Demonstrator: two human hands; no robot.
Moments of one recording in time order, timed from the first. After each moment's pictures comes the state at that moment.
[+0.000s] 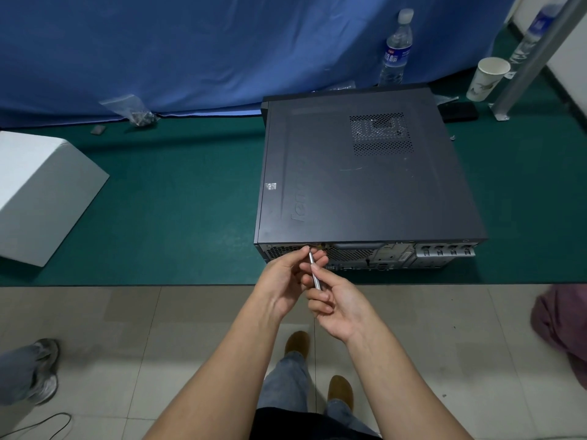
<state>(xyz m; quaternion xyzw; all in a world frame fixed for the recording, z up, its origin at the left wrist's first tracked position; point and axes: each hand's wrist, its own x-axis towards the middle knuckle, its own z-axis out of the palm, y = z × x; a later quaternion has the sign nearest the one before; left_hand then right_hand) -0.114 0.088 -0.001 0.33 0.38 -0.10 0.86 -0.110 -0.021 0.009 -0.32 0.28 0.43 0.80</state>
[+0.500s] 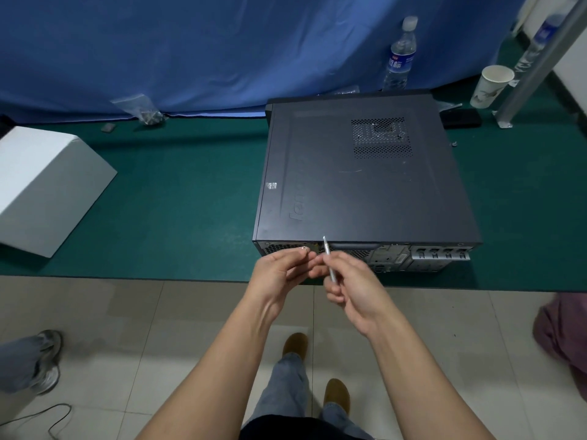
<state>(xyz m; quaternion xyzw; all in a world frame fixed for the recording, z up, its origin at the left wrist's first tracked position) -0.125 0.083 0.011 0.46 0.34 -0.04 0.82 -0.095 -0.051 0.023 -0.54 0.11 0.38 0.74</state>
